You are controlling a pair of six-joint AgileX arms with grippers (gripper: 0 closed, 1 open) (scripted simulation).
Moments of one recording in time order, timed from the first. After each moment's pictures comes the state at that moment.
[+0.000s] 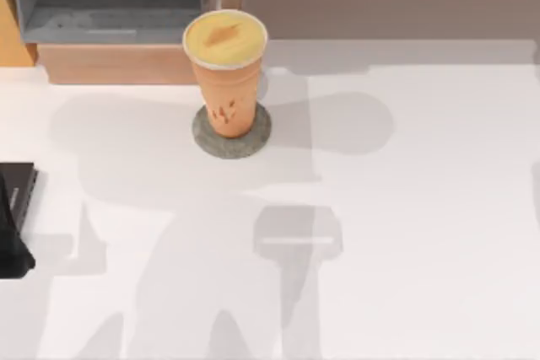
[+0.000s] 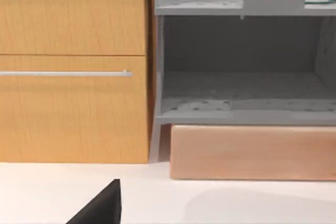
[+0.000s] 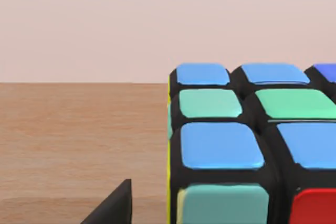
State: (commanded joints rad) left arm 0.00 0.00 0.00 0.00 0.00 0.00; right arm -0.21 1.89 1.83 0.07 -0.19 0.02
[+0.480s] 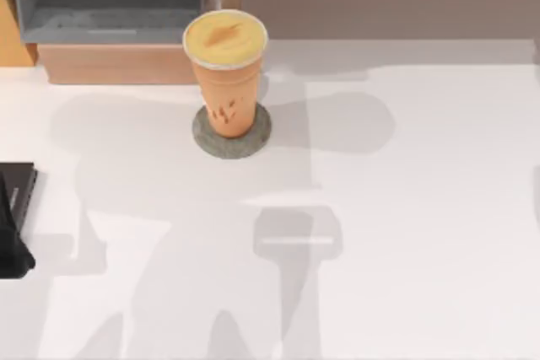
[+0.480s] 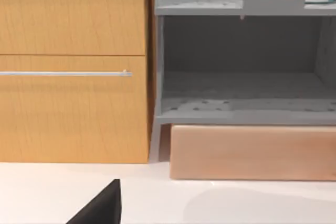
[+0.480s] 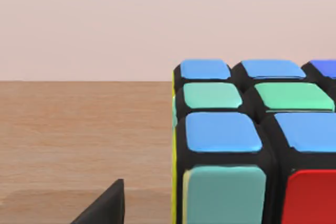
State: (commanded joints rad) left arm 0.00 0.00 0.00 0.00 0.00 0.00; right arm -0.22 1.86 1.79 0.07 -0.19 0.02
